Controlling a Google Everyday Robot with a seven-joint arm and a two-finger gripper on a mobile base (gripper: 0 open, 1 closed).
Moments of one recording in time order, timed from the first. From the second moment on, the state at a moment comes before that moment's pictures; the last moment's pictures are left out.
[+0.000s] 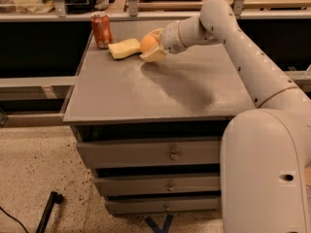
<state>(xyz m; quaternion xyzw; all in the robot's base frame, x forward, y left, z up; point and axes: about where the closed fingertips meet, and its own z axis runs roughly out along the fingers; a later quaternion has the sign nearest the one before) 0.798 0.012 0.846 -0.63 0.59 0.19 0.48</state>
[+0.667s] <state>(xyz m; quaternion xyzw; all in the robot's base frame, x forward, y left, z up) 0.786 0.036 0.854 -0.64 0.58 0.19 0.46</state>
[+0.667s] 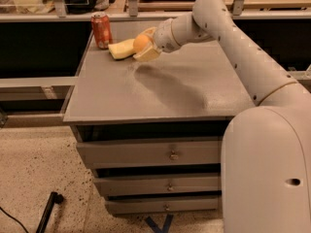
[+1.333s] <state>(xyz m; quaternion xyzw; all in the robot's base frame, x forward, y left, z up) 0.785 0.043 0.849 -0.64 0.58 0.19 0.46</state>
